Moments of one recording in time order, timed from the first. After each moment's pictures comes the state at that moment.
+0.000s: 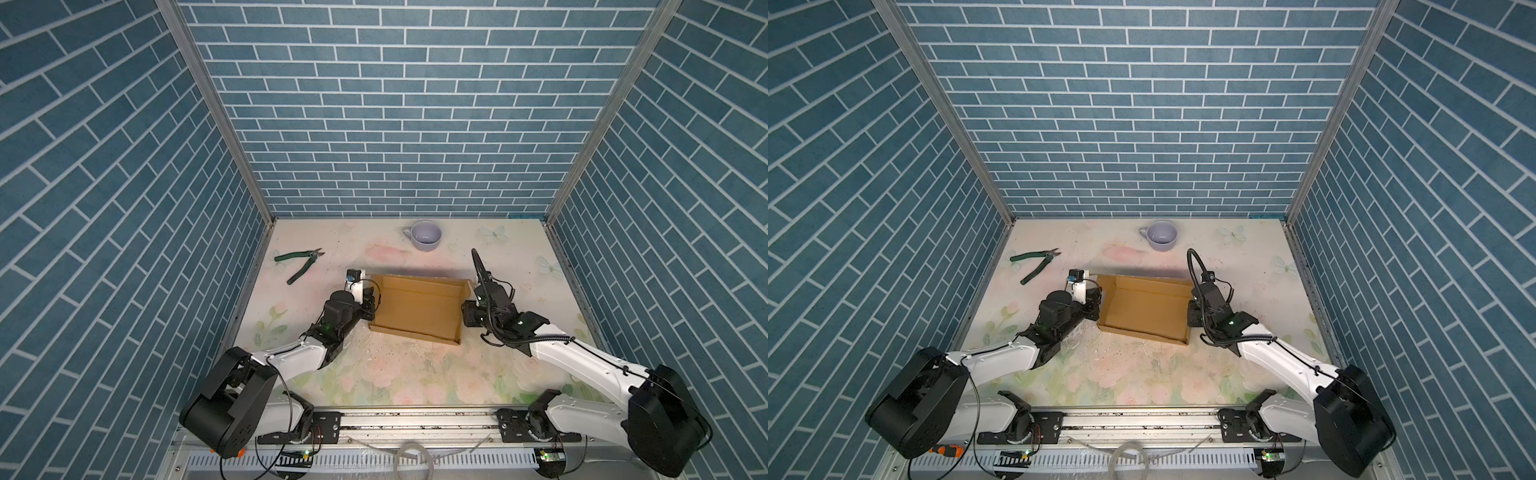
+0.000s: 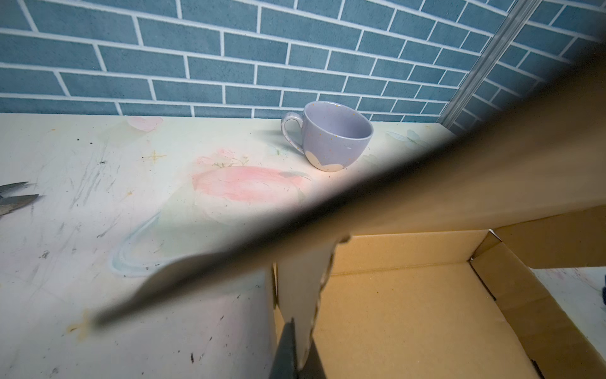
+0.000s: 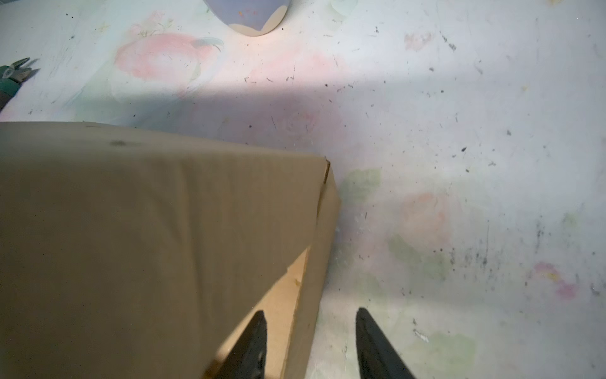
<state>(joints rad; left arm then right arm) -0.51 1.31 0.38 0.57 -0.04 -0.25 0.67 1.21 0.69 -0.29 0.21 0.47</state>
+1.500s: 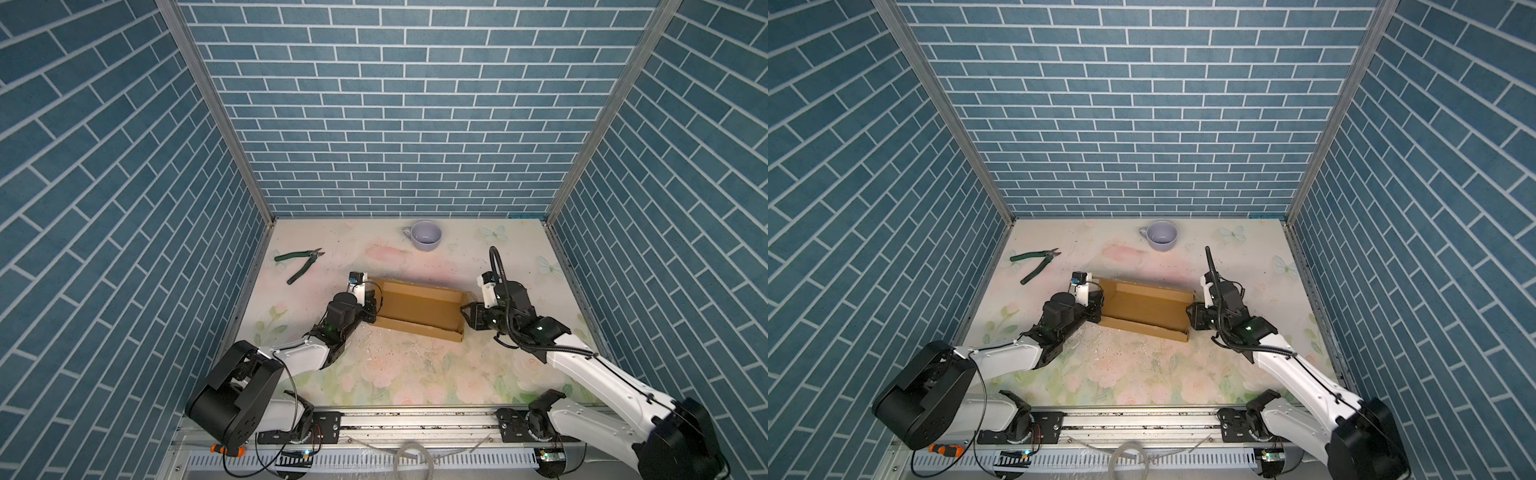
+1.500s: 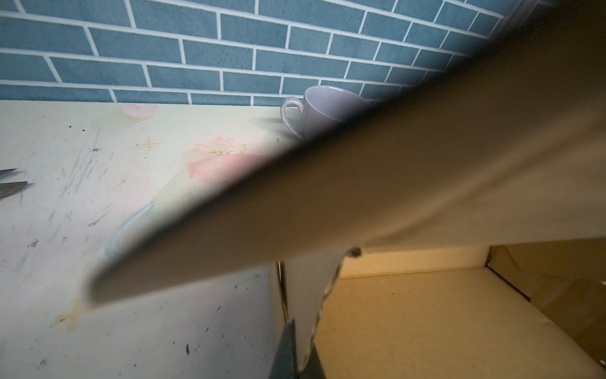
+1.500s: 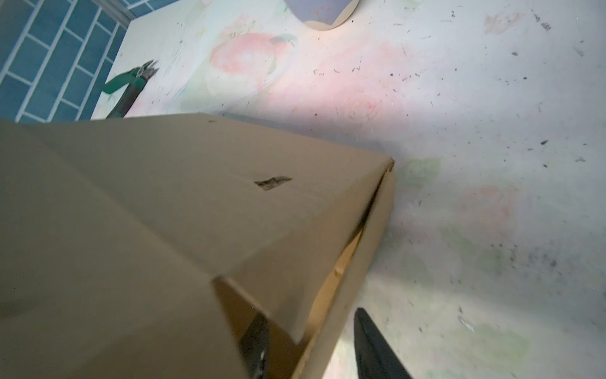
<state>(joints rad) -0.52 1.36 0.37 0.61 -0.07 -0.25 0.56 0.94 0.62 -0.41 -0.15 0.43</state>
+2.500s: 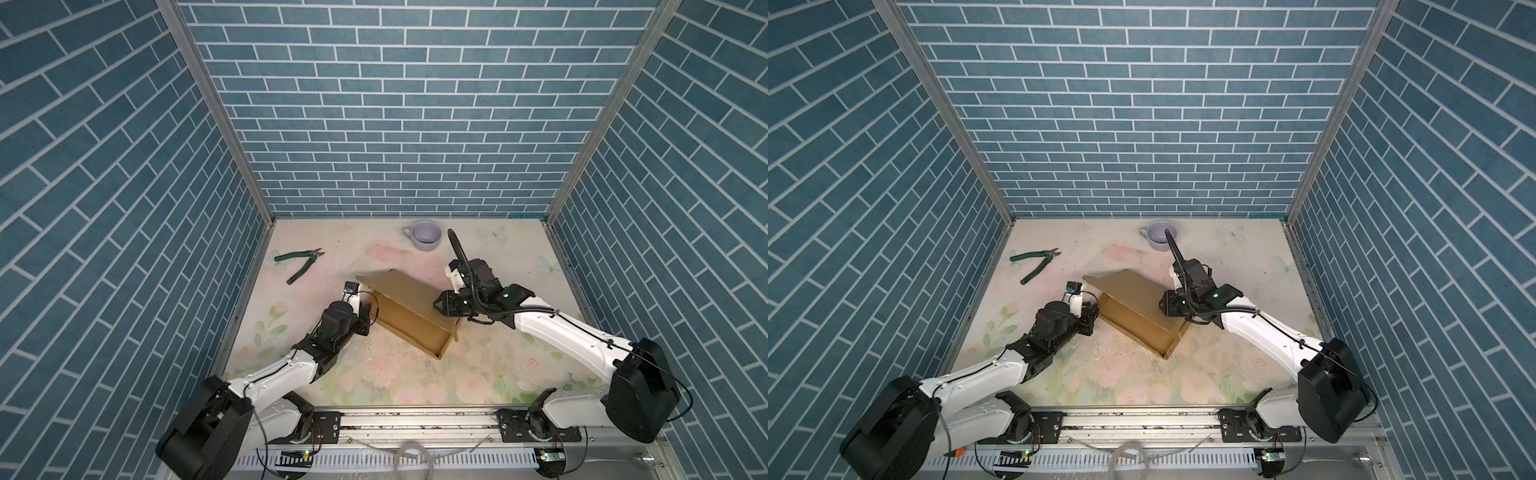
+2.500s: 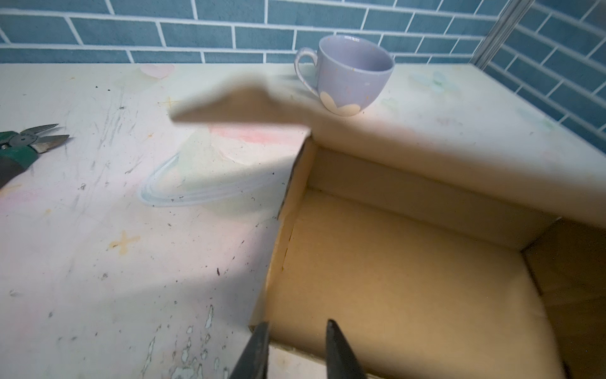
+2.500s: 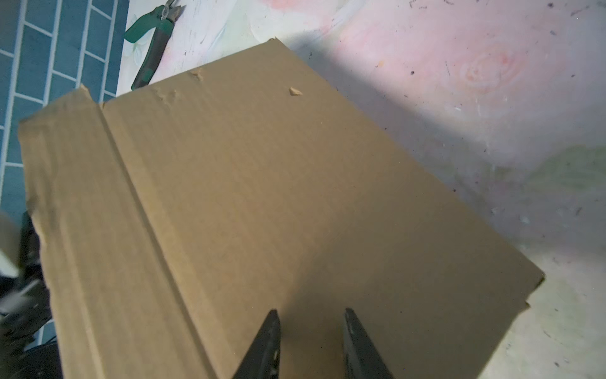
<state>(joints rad) -0.56 1.05 0.32 0.29 -0.13 -0.25 0.71 1.37 0.94 -0.44 -0.22 0.59</state>
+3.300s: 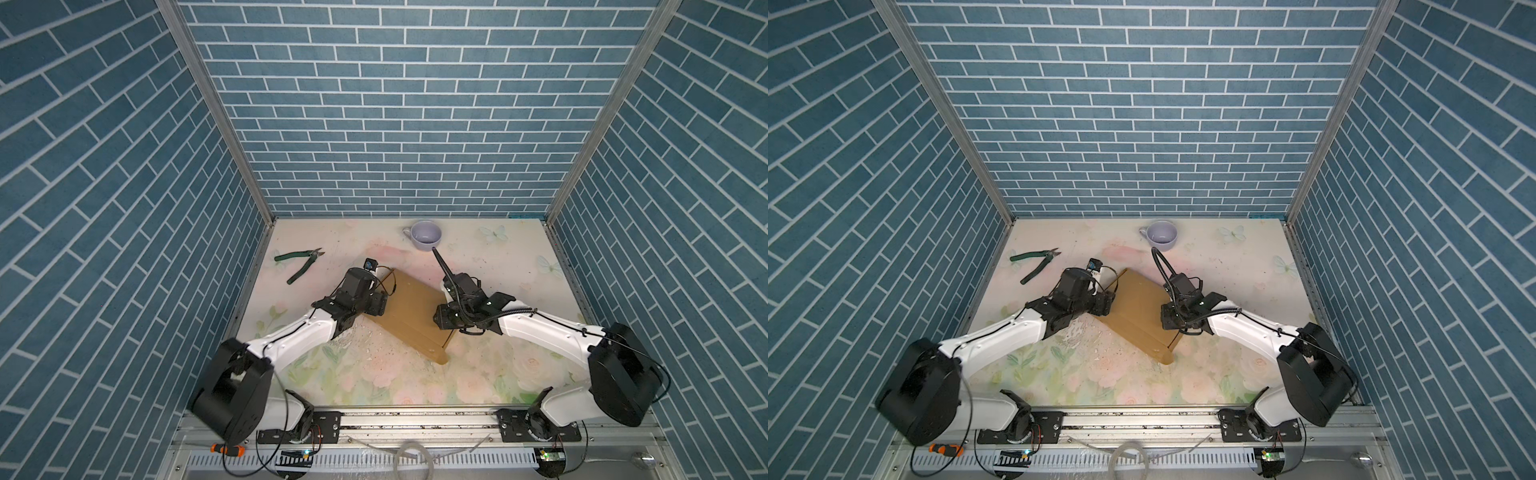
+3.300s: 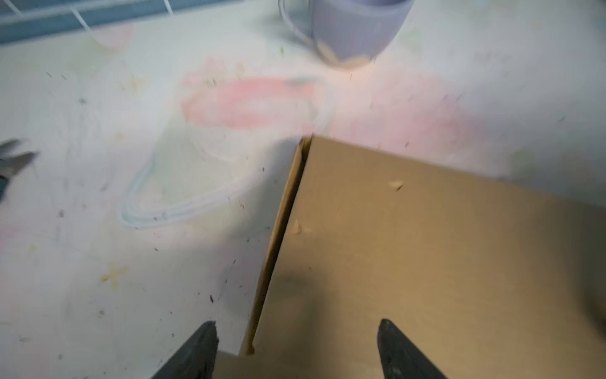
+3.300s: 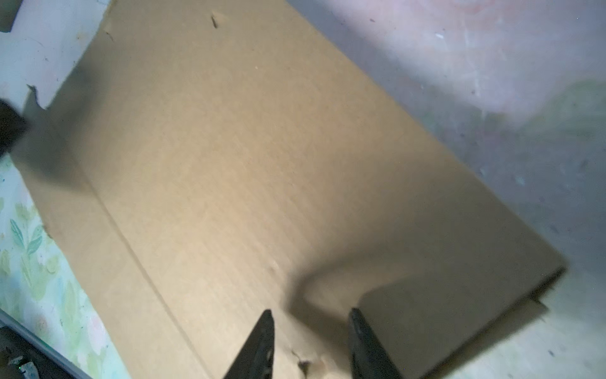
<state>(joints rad) -0.54 1.45 0.77 -0.13 -0.09 -0.15 0.78 1.42 0.90 -0.51 -0.07 0.59</state>
